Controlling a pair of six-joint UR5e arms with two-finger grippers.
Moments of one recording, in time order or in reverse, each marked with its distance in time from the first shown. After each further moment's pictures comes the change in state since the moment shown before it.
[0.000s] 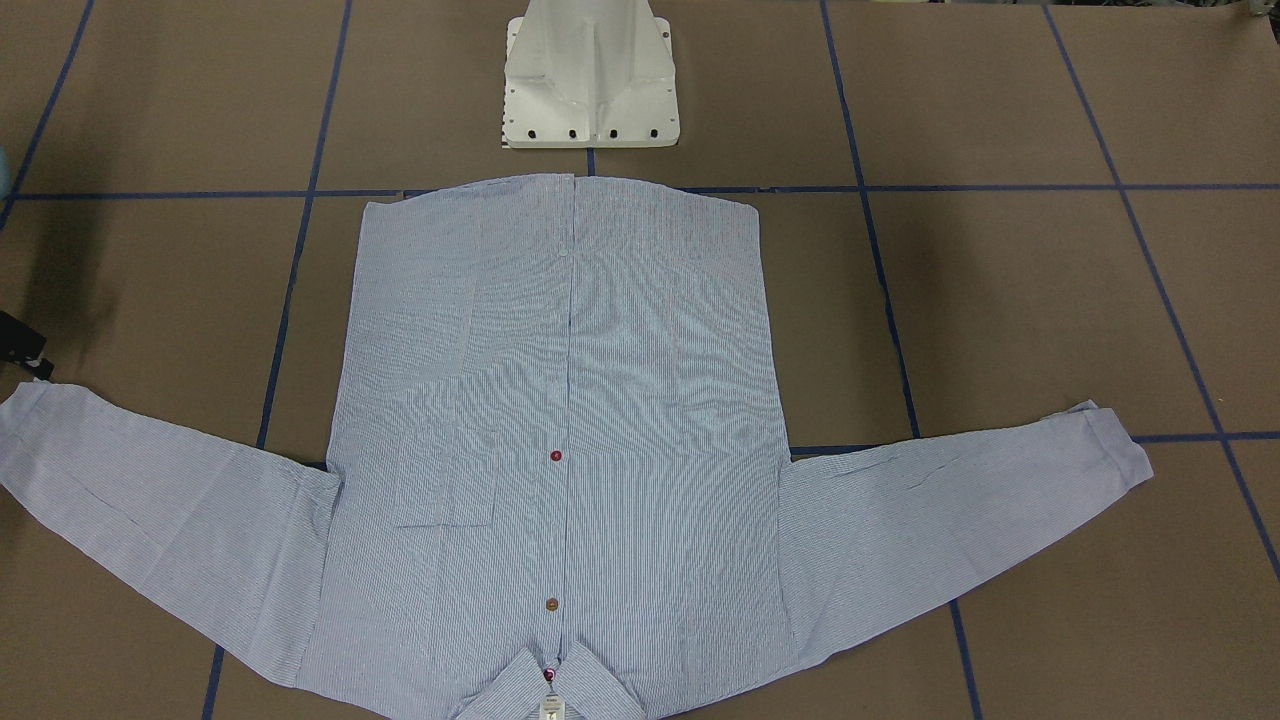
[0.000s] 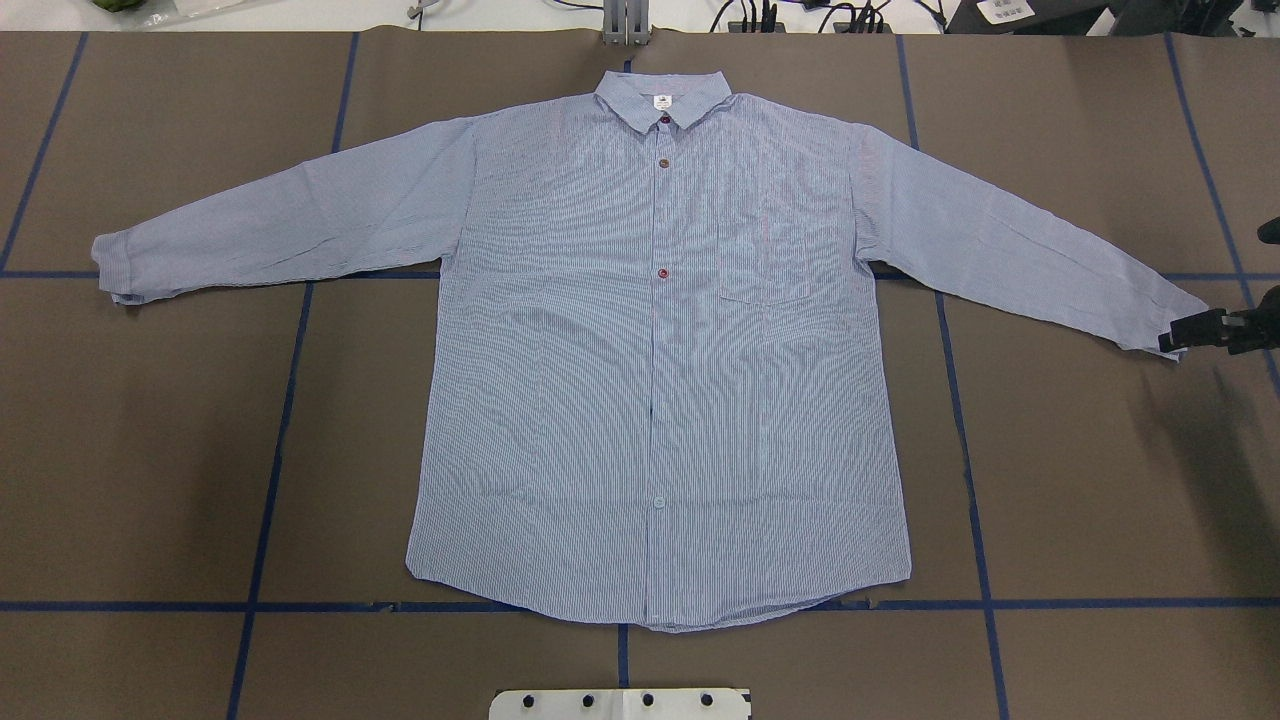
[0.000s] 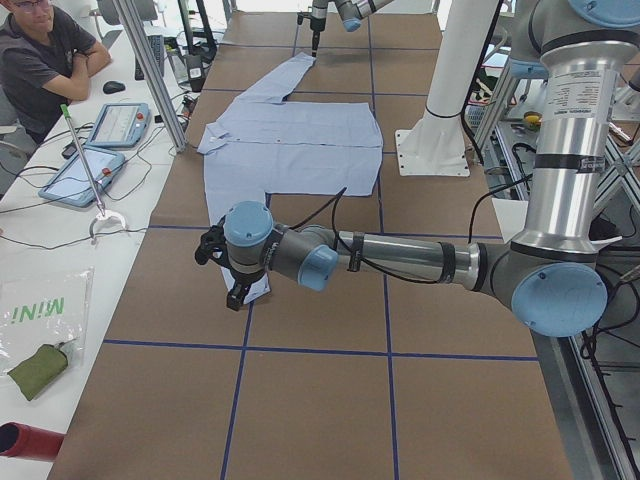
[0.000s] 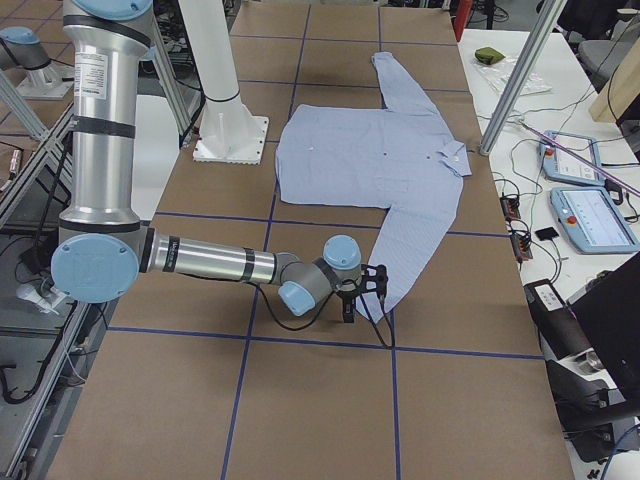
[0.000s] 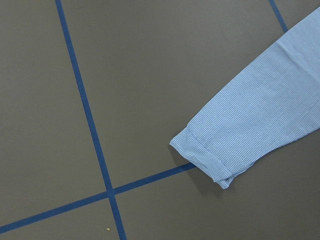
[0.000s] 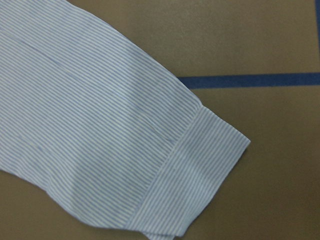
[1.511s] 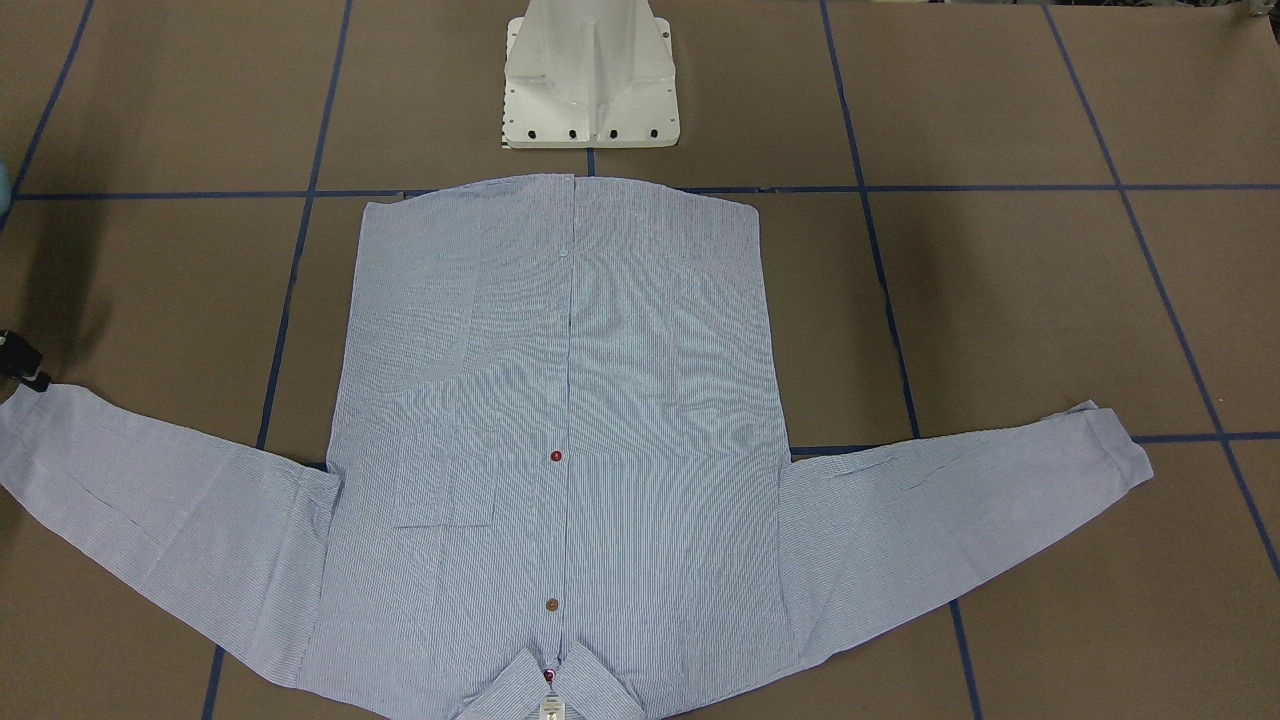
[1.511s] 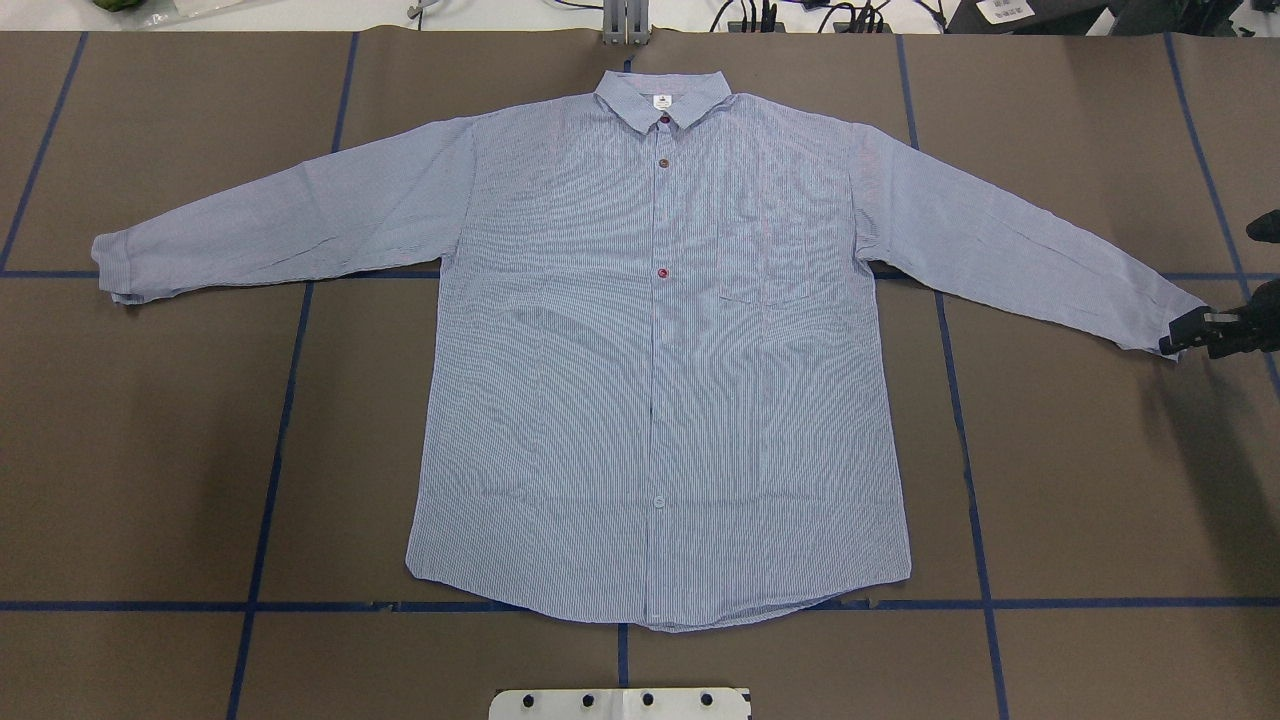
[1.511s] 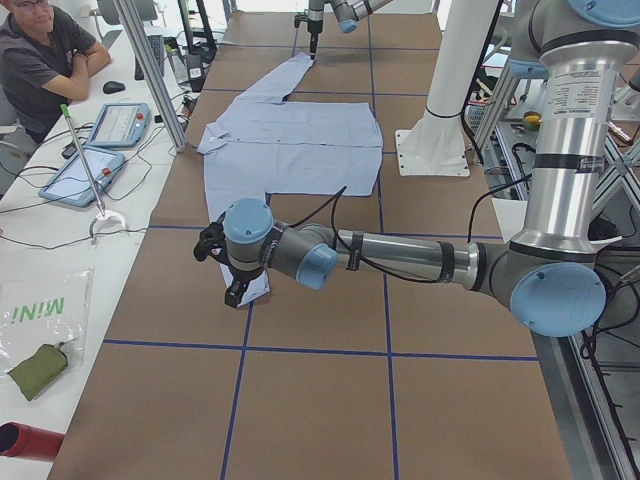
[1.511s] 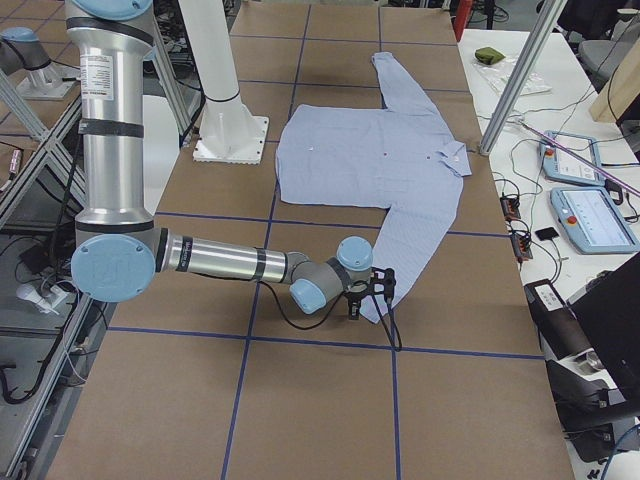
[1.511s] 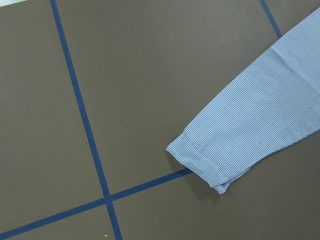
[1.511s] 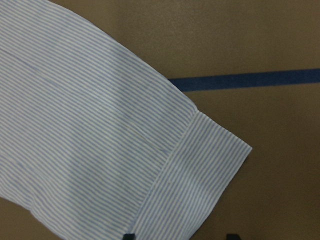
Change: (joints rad) left arm 0.000 -0.005 -0.003 -0.015 -0.001 -0.008; right arm 0.008 0.020 -0.029 -0.074 0.032 -0.004
